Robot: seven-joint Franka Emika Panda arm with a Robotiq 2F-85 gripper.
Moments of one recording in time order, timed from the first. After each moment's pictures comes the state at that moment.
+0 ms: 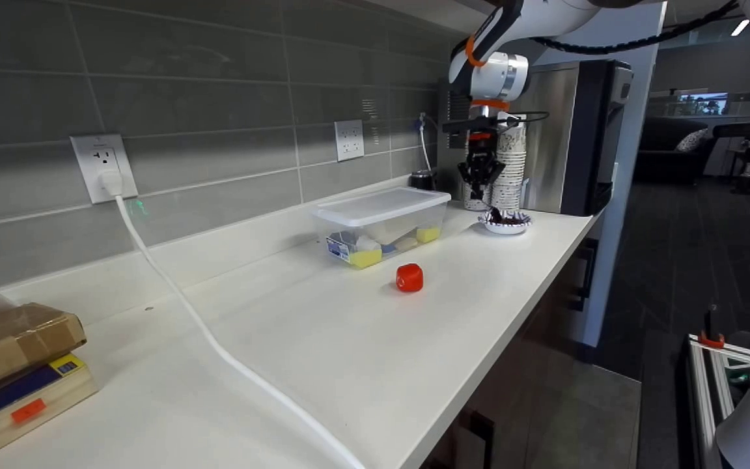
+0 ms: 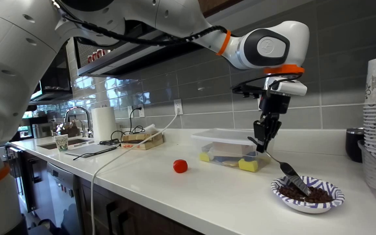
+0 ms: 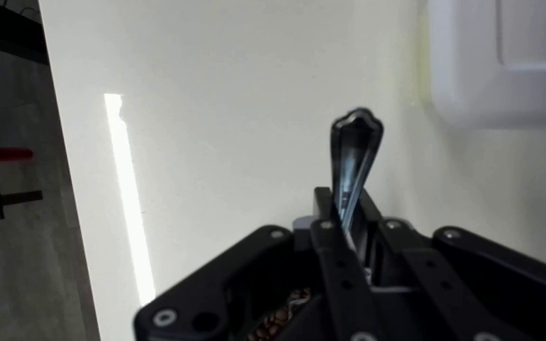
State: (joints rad) arm -0.41 0.54 -0.33 -1.51 0.35 1.79 0.94
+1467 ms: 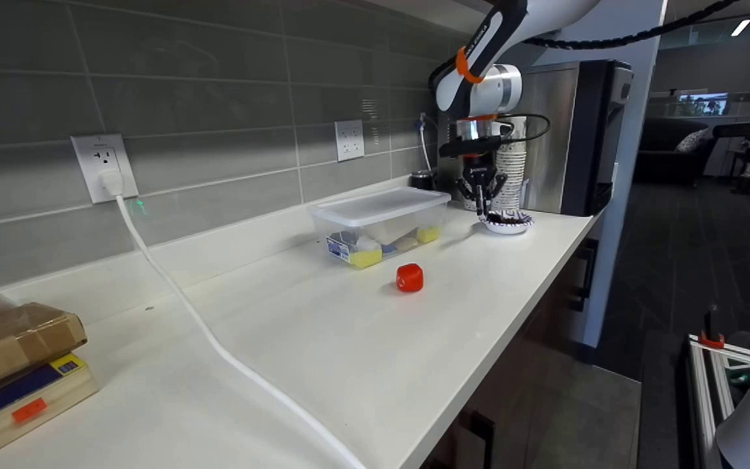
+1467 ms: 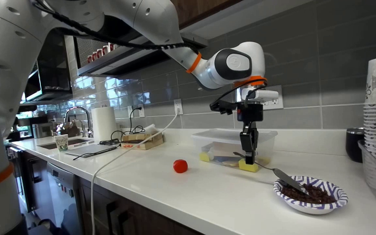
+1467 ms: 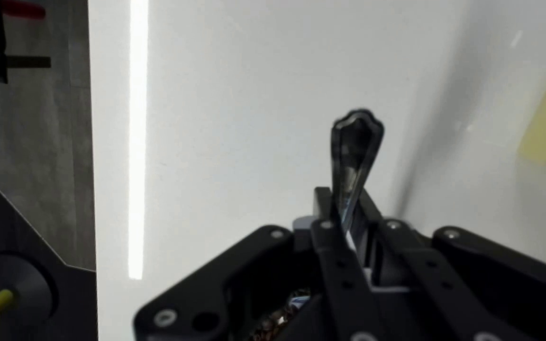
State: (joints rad) arm -0.24 0.39 -0.34 -1.84 0.04 2.08 0.87
